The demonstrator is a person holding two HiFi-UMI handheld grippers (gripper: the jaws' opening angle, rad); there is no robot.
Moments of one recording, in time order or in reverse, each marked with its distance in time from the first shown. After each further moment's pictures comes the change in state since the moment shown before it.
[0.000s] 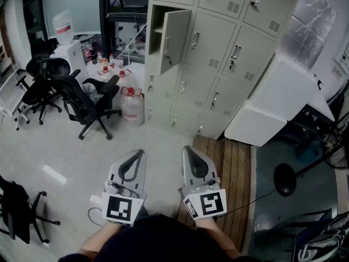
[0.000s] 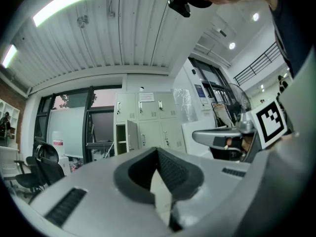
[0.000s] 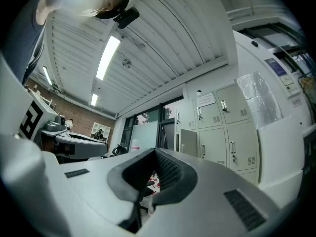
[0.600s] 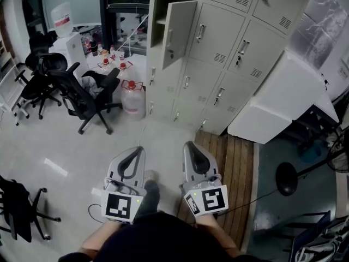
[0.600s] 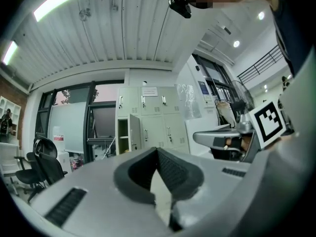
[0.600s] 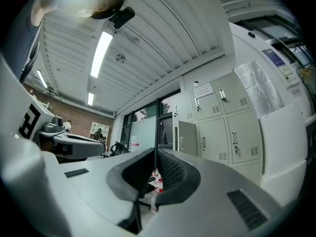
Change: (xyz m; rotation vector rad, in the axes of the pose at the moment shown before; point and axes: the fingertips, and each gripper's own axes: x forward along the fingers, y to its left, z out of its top) left arm 0.039 0.024 -0.024 -0.018 0.029 0.011; right arm 0.040 -0.021 -0.034 0.049 0.041 -0.009
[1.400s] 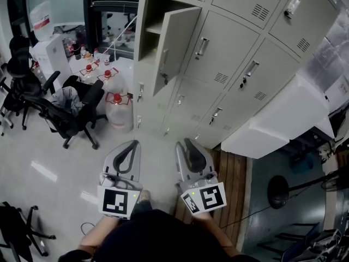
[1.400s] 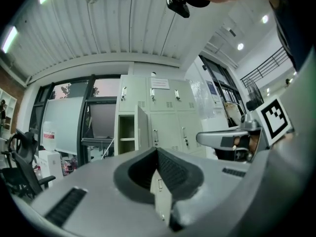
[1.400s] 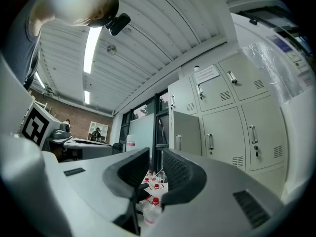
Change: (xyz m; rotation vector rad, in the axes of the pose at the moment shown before) left arm 0.223 0.116 -0.001 -0.026 -0.023 -0.015; right arm 0.213 -0.099 -0.026 0.019 0.011 0.029
